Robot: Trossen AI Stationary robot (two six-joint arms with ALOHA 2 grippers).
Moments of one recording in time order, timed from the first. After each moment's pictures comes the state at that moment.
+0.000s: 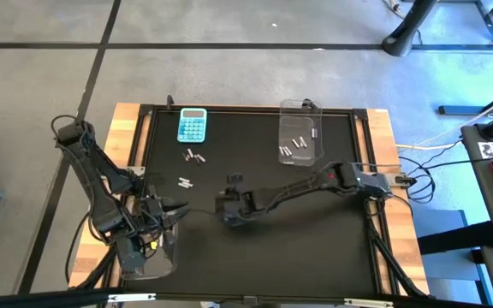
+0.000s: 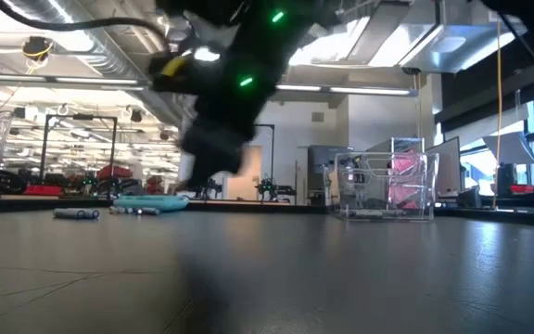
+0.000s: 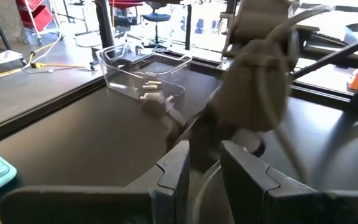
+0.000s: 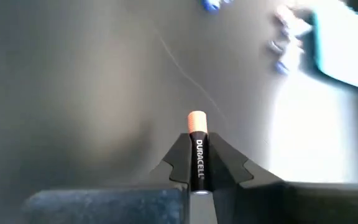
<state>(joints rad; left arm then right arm) -1.02 1.31 0.95 -0.87 -1.33 -1.31 0.23 2.33 1.87 -0.61 0.54 -0.10</state>
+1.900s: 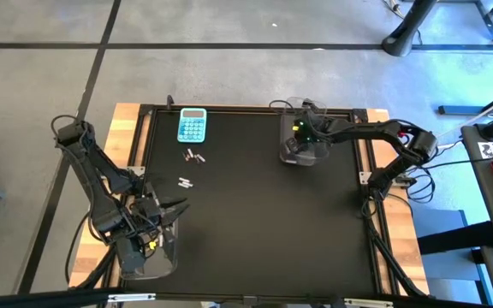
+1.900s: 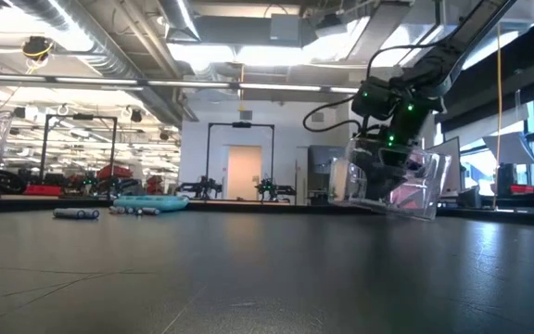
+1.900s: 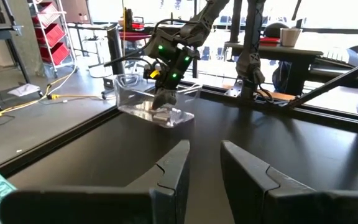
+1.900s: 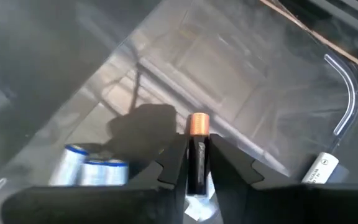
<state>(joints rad) -1.02 1.31 0.95 -0.87 -1.45 -1.26 -0.60 1.59 0.79 -0.23 0.15 0.28</state>
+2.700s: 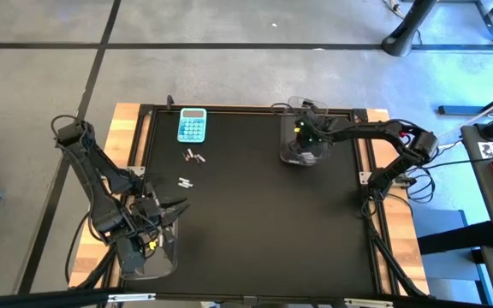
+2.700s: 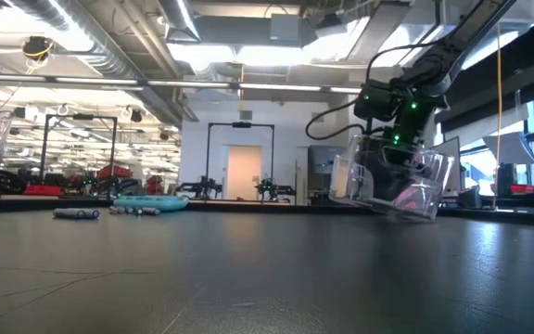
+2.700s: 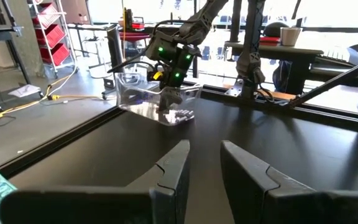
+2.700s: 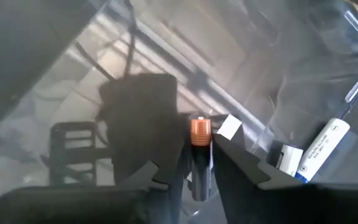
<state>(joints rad) -1.02 1.31 0.95 -0.87 -1.45 -1.26 -0.61 1.58 0.79 -0.35 0.08 0.30</state>
